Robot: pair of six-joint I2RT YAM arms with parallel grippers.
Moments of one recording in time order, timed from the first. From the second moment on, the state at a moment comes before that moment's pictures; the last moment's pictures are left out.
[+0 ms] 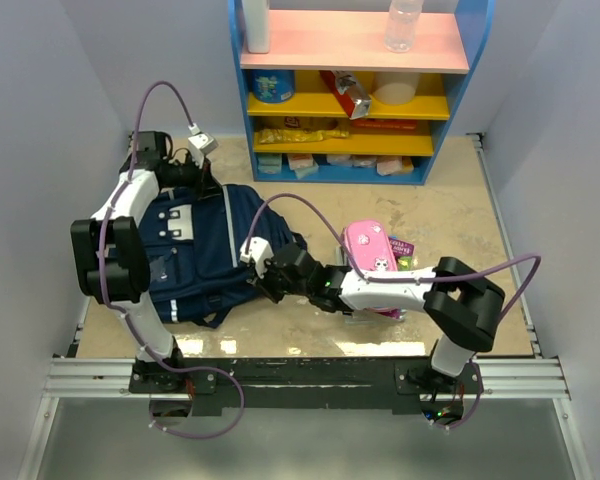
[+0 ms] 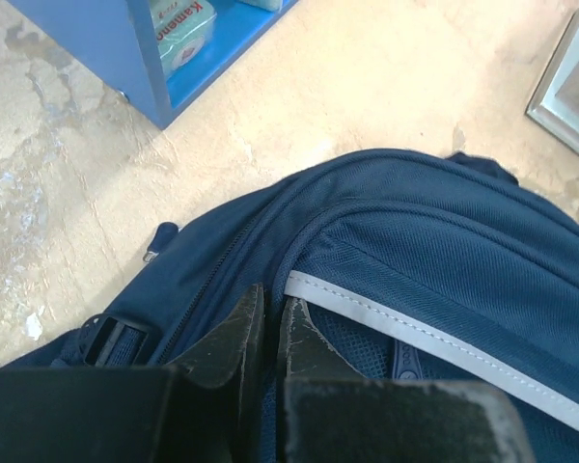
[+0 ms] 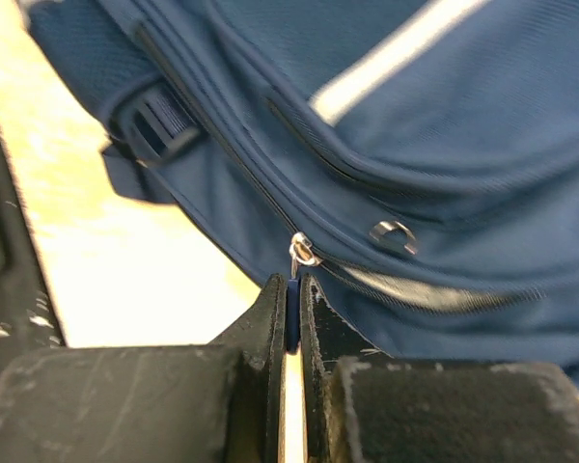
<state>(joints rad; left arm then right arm) 0.09 1.86 1.46 -0.51 0.88 0.57 1.10 1.68 0.96 0.21 -0.08 0.02</state>
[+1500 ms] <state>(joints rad) 0.09 1.87 1.68 -1.30 1.19 1.46 0.85 1.13 1.04 -0.43 0.46 0.38</state>
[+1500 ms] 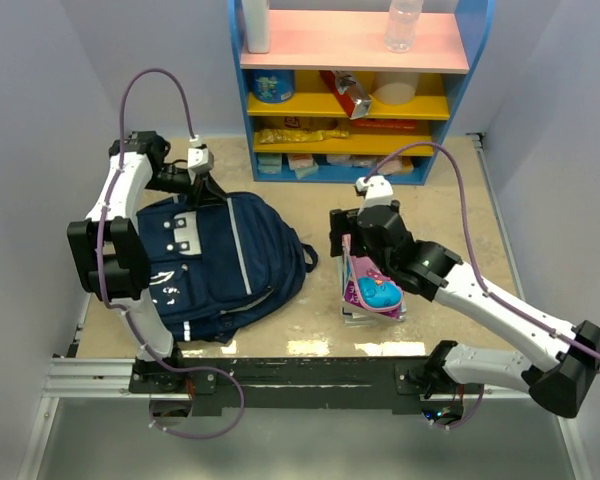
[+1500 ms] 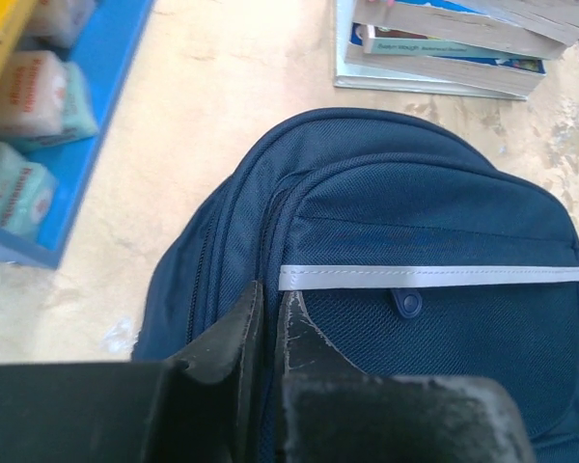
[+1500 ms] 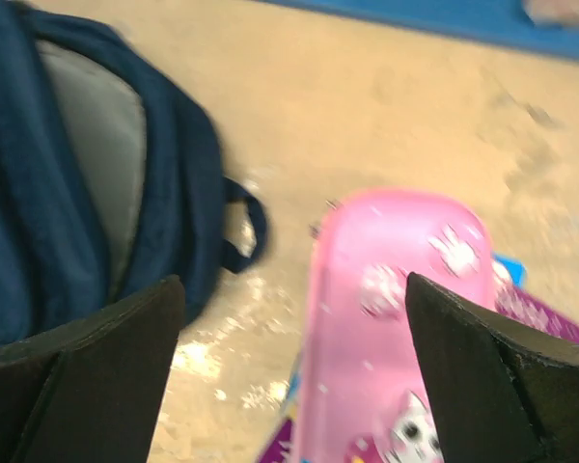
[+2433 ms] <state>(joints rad) -0.60 1.81 1.46 -0.48 0.89 0.66 0.42 0.92 0.77 -0.51 0.11 0.59</state>
